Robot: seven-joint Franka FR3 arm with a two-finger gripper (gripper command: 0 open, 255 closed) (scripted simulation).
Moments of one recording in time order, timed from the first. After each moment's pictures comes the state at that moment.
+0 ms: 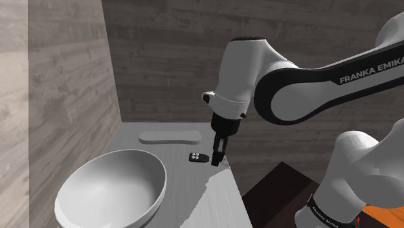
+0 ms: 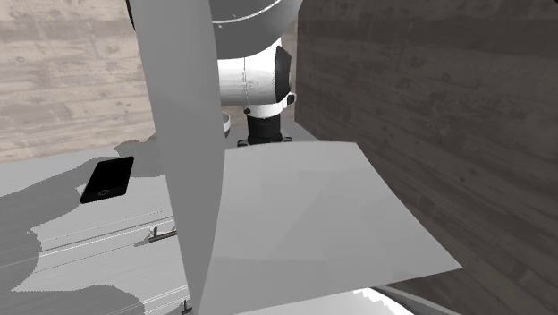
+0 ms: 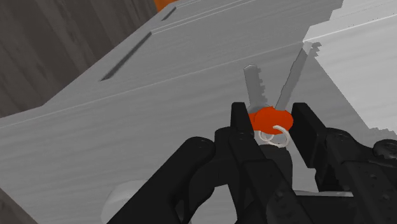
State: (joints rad) arm 0.39 -0.50 0.37 -2.55 0.18 2.14 -0.08
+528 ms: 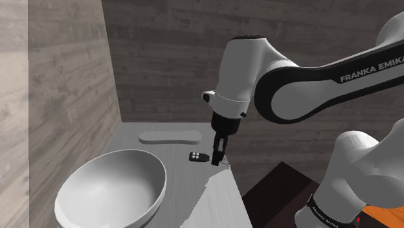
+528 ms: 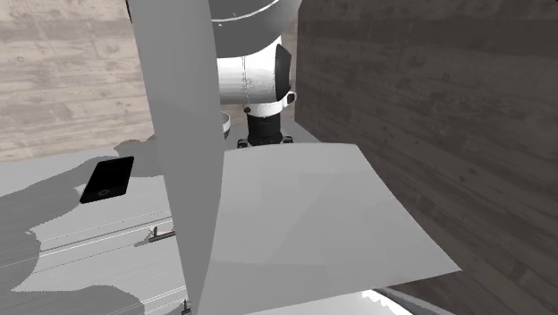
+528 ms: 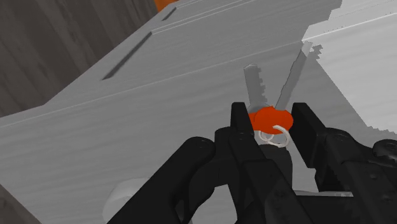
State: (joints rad) arm 0.38 -0.51 0.37 -2.55 0.18 2.13 -0.08
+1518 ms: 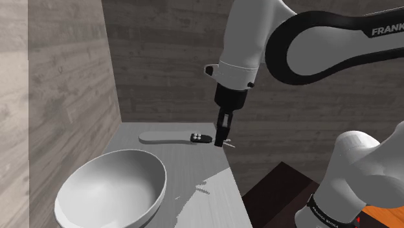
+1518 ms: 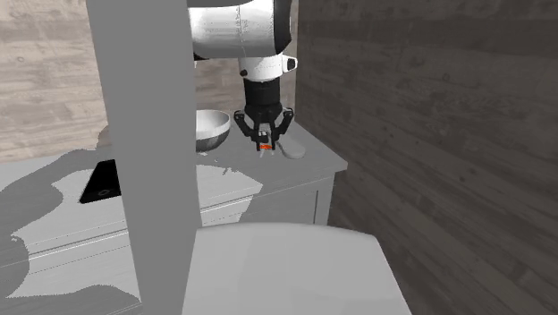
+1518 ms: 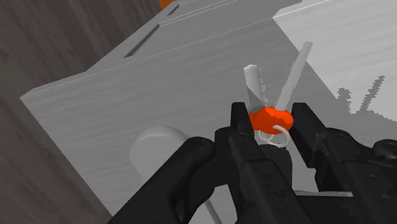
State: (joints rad) arm 0.38 -0.56 0.34 -2.40 0.16 1.93 -0.08
